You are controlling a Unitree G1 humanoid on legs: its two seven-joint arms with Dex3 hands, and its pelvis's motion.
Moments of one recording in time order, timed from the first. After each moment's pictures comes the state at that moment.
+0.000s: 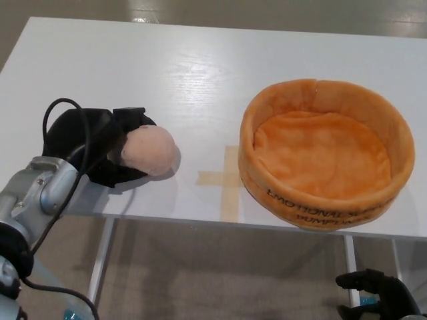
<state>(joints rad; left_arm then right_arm) -0.81 0.51 -0.43 1.12 0.64 -0.54 0.32 -0.39 -0.22 0.02 1.29 -0.19 -0.24 -0.07</state>
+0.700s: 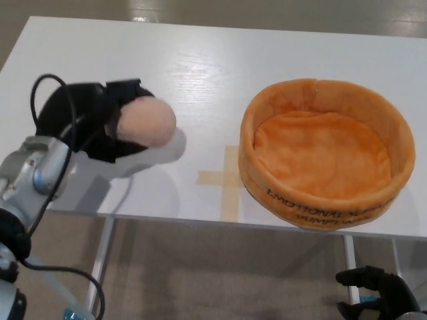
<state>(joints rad) -0.88 0.52 -0.33 1.11 0.60 -0.60 0.31 -0.40 -0.23 0.01 1.29 -0.19 -0.24 -0.07</state>
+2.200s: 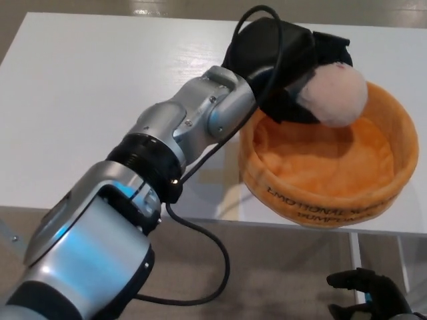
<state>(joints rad) -1.21 0.10 -0.56 1.10 0.69 -0.44 0.23 -0.40 -0.20 0.02 1.29 -0.19 -0.24 -0.07</state>
